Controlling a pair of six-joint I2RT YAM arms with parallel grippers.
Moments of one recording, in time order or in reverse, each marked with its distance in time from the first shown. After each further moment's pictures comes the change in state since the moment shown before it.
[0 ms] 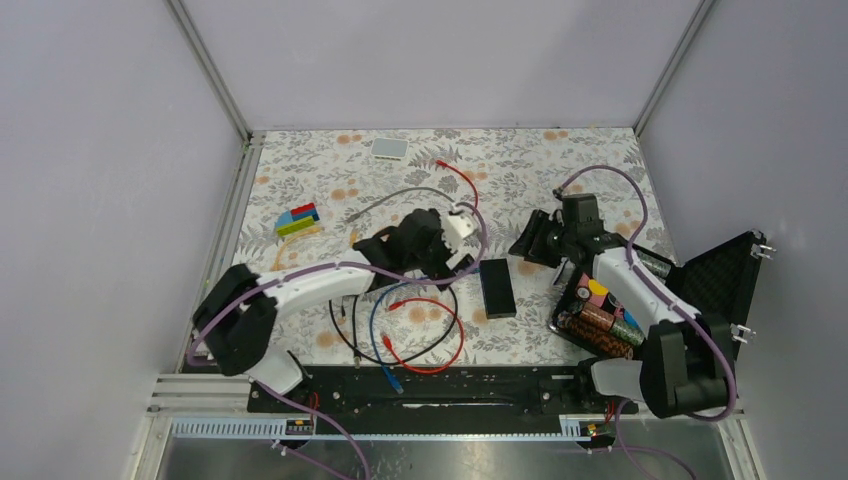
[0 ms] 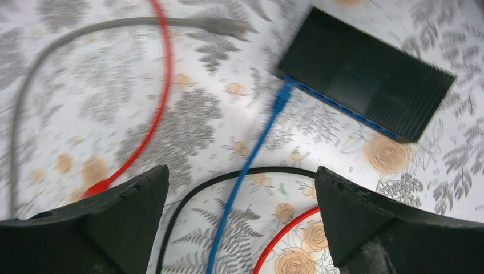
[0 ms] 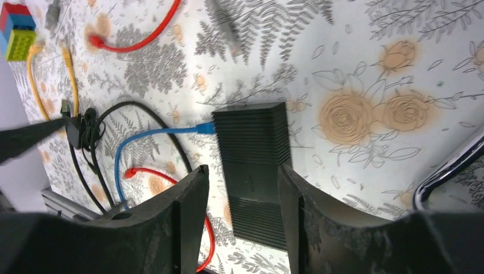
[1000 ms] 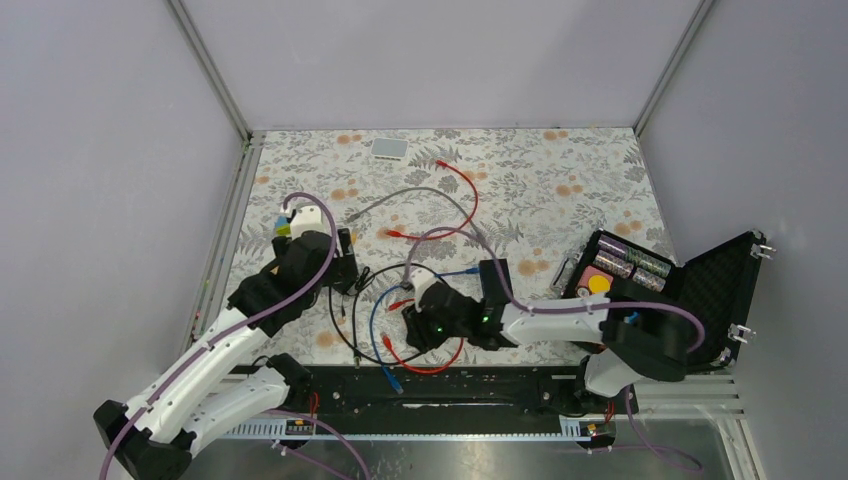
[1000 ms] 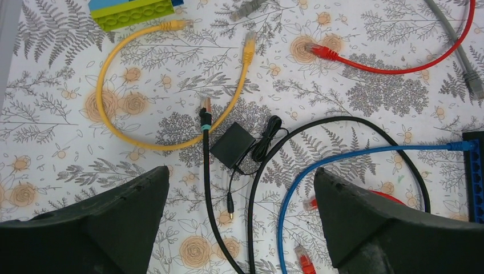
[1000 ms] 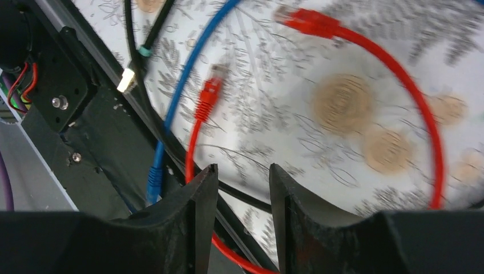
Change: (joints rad) left arm 0.232 -0.779 -0.174 -0.646 -0.588 -0.709; right arm 1.025 0.191 -0.055 0.397 0.336 -0.051
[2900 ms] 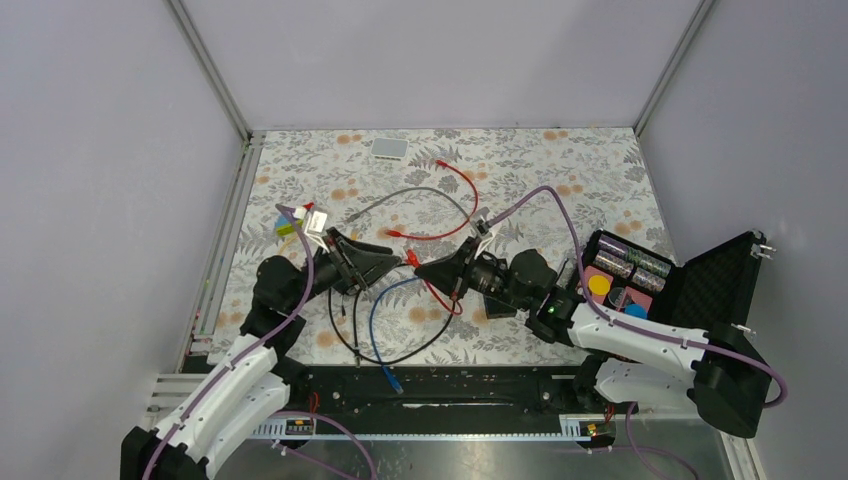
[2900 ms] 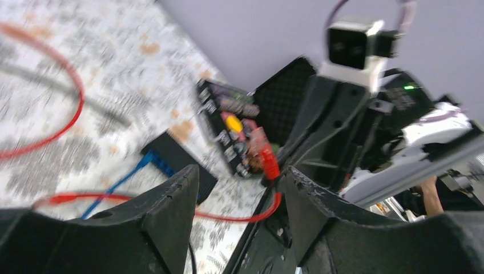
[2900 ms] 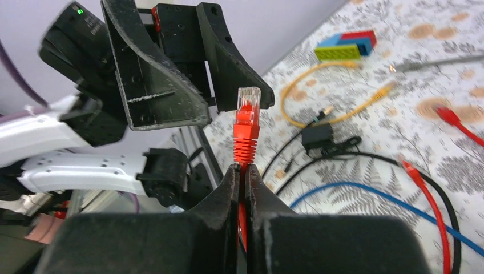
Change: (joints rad) left arm 0.230 -0.158 -0.433 1.056 1.091 -0.245; right arm -0.219 -0.405 -0.156 0.505 -0.145 0.098
